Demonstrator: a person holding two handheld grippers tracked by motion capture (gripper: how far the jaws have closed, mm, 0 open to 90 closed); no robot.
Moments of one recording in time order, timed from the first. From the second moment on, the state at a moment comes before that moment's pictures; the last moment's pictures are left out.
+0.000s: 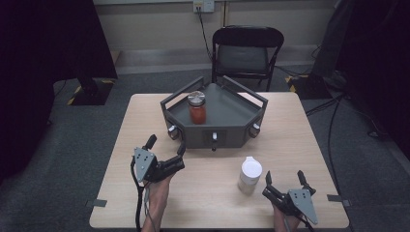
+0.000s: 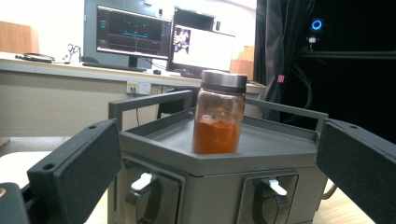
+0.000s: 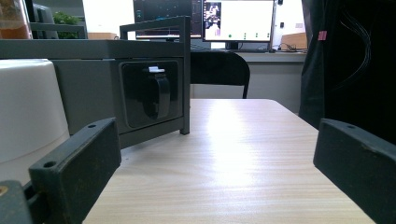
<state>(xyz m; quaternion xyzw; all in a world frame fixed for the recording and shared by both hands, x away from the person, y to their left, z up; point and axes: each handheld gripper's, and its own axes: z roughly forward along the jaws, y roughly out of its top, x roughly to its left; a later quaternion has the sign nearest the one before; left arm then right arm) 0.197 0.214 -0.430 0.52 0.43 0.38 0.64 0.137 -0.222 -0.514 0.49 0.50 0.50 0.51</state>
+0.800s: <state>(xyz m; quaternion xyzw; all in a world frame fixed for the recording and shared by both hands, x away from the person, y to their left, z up) 0.157 0.210 -0.477 0.51 0.44 0.43 0.60 0.137 -0.222 -0.514 0.49 0.50 0.50 0.51</state>
